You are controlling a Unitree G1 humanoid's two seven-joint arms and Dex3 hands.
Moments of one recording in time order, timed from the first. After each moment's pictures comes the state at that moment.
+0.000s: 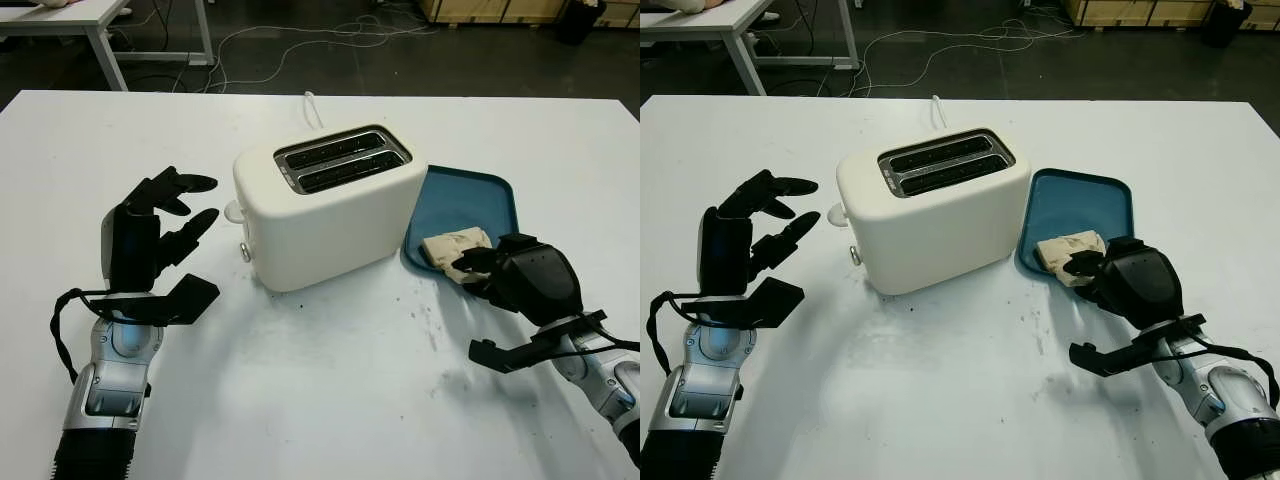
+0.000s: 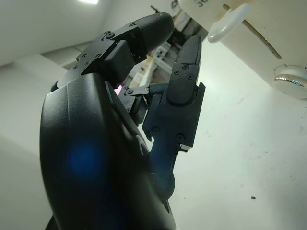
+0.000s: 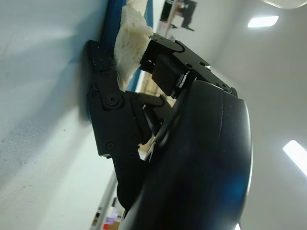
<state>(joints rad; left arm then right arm) -0.13 0.26 0.09 0.00 0.43 -0.32 0.27 -0.18 -0.75 0.23 0.40 -0.82 -0.32 -0.39</state>
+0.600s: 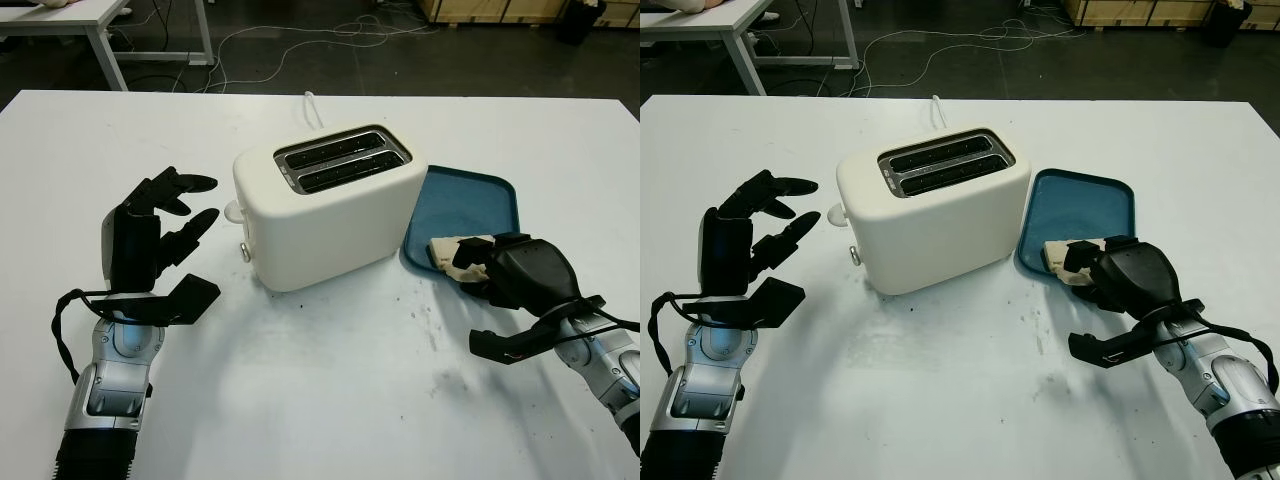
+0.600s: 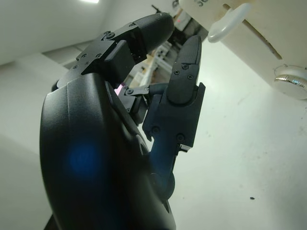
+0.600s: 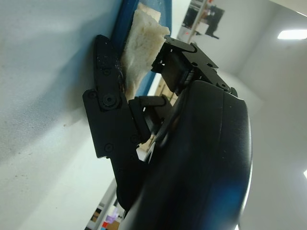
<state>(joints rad) -0.13 0.25 0.09 0.00 0.43 -0.32 0.27 -0.20 -0.76 0.21 0.33 -0.81 -0.25 -0.18</state>
